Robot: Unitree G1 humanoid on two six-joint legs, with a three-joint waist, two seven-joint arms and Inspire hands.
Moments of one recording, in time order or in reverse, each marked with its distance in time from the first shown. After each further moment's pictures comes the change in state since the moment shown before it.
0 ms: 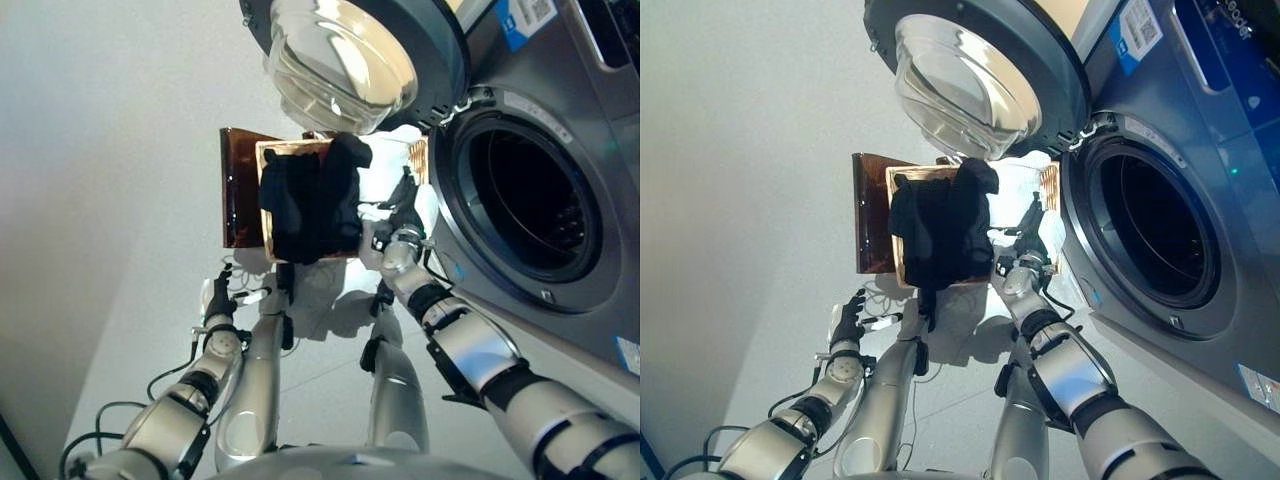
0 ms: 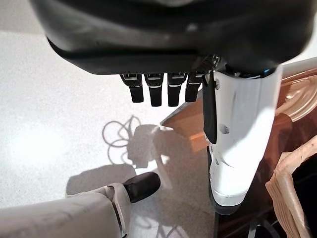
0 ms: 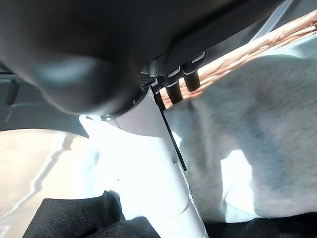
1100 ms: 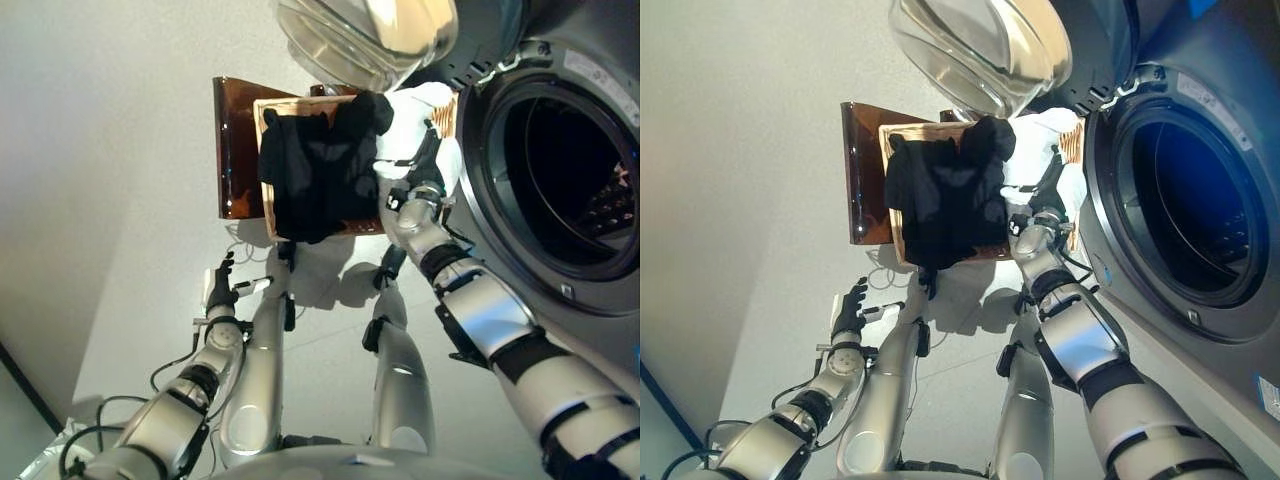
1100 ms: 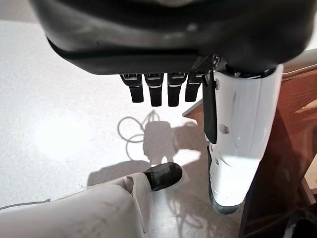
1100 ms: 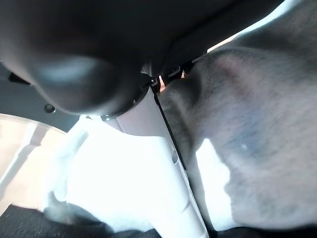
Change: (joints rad) left arm -0.015 0.011 -0.001 -0.042 -0.023 -0.021 -0.003; right arm -0.232 -0.094 0.036 0.101 0.057 0.031 0.028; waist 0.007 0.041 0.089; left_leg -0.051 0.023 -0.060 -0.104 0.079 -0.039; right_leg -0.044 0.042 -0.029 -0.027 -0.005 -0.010
